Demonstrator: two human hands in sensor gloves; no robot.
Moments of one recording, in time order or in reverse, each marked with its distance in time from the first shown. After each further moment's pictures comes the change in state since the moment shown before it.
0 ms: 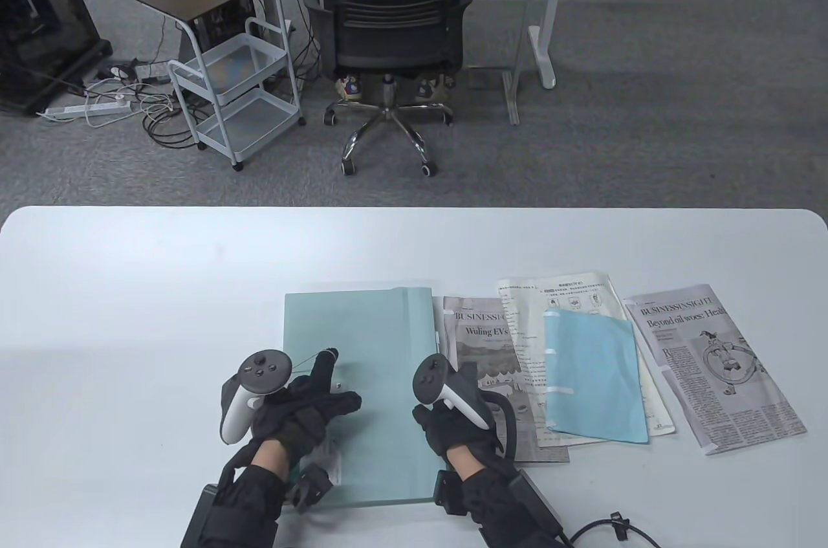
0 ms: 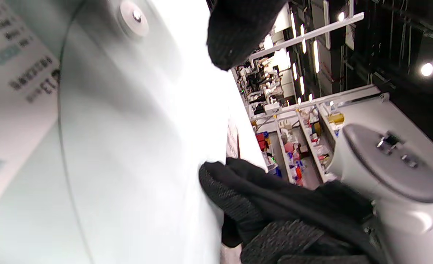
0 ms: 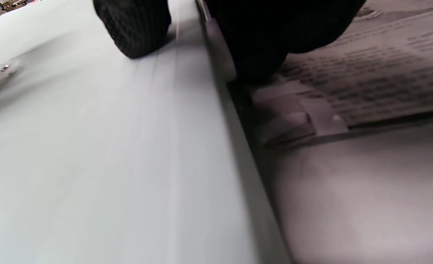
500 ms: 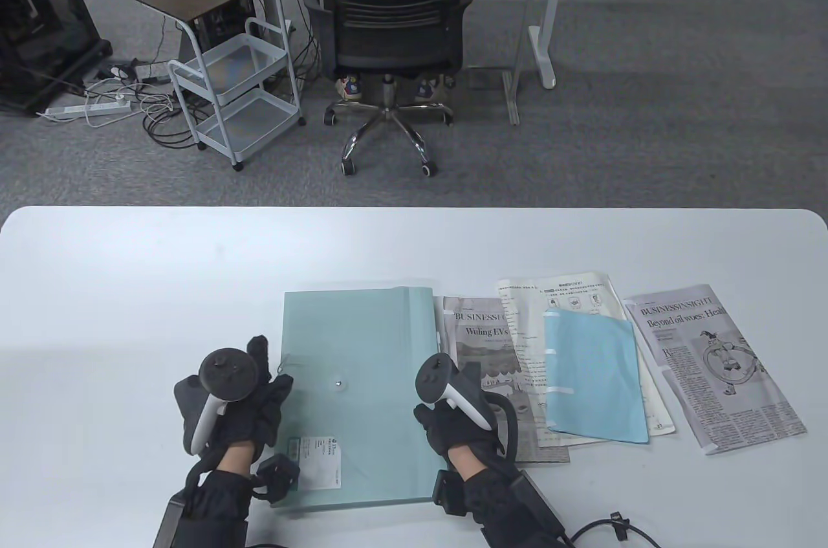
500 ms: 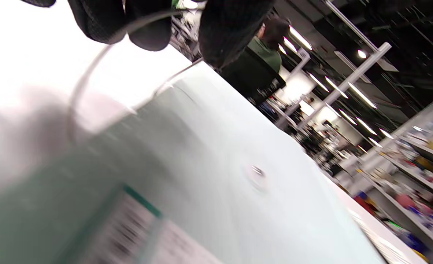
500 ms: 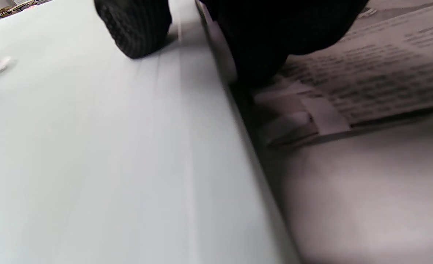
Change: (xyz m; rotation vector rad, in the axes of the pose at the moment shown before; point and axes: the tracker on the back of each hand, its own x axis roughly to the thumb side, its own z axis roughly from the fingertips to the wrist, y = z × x) left_hand 0.000 0.053 0.042 0.516 0.201 -0.426; right_hand -0.003 0.000 -0.001 0.000 0.010 -0.030
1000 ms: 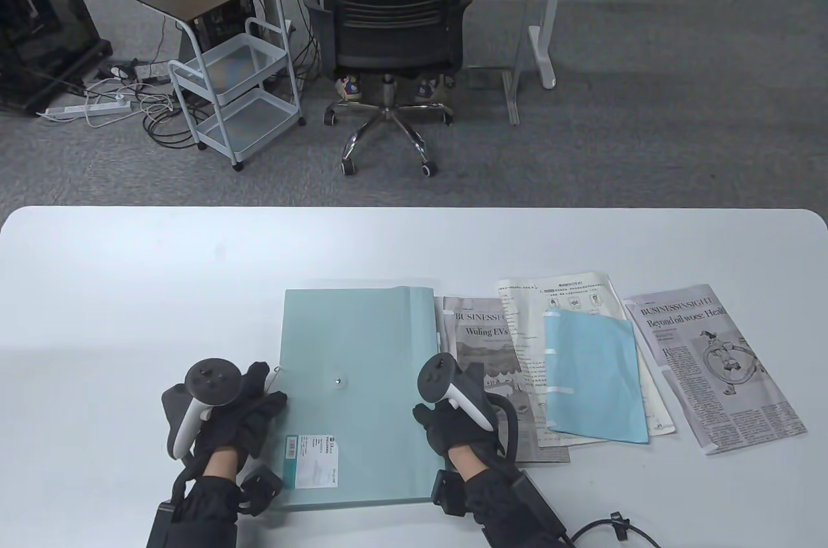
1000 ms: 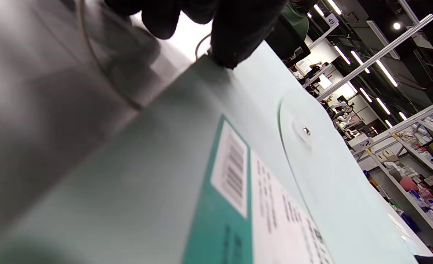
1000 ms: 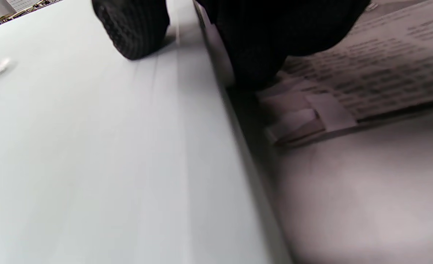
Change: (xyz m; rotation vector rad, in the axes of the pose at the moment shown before) left_hand -0.031 -0.019 -0.011 -0.217 0.037 0.069; right_hand -0.002 0.000 0.000 0.000 0.001 -0.032
